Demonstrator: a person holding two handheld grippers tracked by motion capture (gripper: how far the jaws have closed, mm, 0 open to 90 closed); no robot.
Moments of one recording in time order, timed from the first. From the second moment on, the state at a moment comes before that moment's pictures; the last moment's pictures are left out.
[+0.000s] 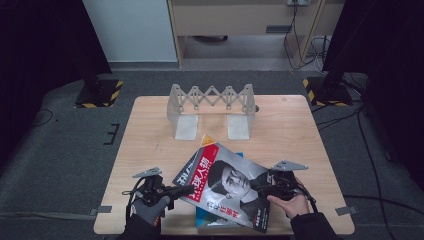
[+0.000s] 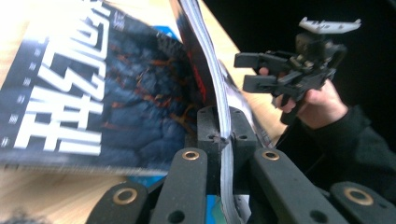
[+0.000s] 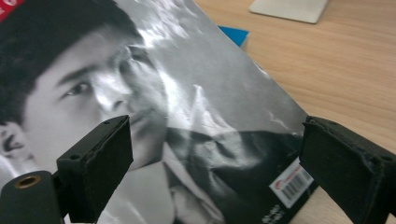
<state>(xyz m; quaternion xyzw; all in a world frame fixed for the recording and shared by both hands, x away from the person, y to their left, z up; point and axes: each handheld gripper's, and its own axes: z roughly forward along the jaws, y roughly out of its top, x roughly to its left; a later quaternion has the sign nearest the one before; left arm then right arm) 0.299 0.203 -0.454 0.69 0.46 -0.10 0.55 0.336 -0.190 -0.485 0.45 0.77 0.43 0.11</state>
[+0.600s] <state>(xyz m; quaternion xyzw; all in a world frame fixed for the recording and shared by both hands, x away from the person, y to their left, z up) 0.318 0.200 -0.415 0.68 0.44 -0.09 0.58 0.345 -0.230 -0.475 0.49 0.73 0.43 0.18</state>
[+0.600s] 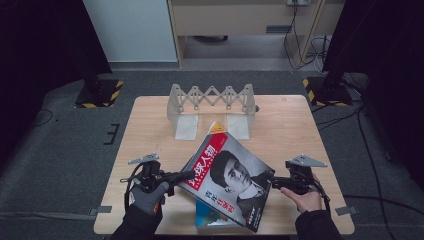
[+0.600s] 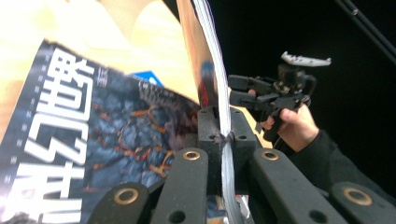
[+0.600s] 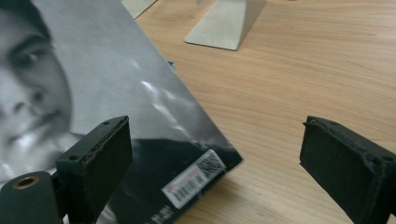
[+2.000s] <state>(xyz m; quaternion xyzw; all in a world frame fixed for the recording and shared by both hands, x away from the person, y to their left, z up) 0.353 0.135 -0.334 0.64 0.39 -0.09 0.66 0.344 -0.278 -0.461 0.55 0.64 0.47 0.27</state>
